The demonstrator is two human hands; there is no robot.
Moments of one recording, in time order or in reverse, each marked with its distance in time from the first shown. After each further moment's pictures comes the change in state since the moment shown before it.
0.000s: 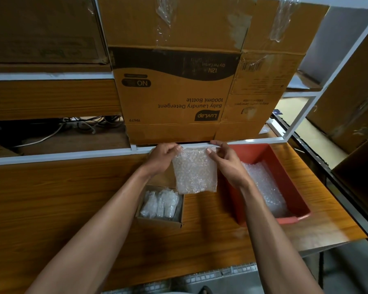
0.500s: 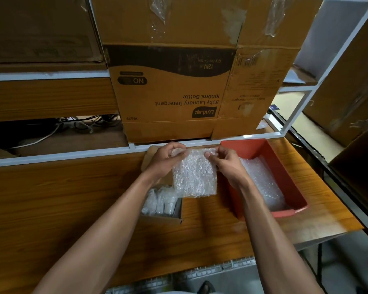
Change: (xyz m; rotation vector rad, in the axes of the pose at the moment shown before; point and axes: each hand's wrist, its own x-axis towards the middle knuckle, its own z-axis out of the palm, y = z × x) left_hand -0.017 0.000 0.021 -0.214 0.024 0.027; right_hand -0.016 0.006 0.002 0.049 0.028 0.029
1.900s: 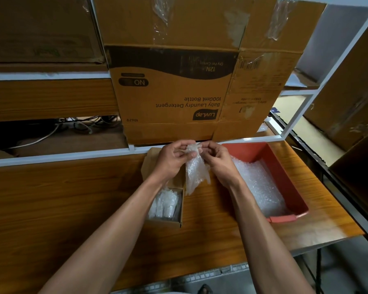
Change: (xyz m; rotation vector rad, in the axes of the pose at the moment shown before) left_hand 0.001 0.023 0.022 -0.160 0.053 0.086; right_hand 0.012 -0.017 0.026 0.037 -0.064 -0.149
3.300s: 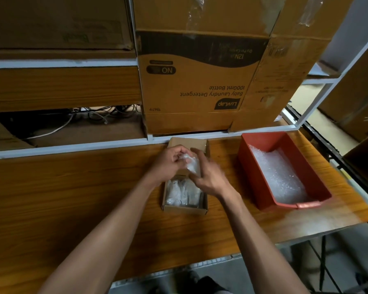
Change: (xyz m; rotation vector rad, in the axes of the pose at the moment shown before) left_hand -0.041 -0.031 -0.108 0.211 -0.144 -0.103; right_hand -0.035 0.028 0.121 -0.905 -0.139 -0.046
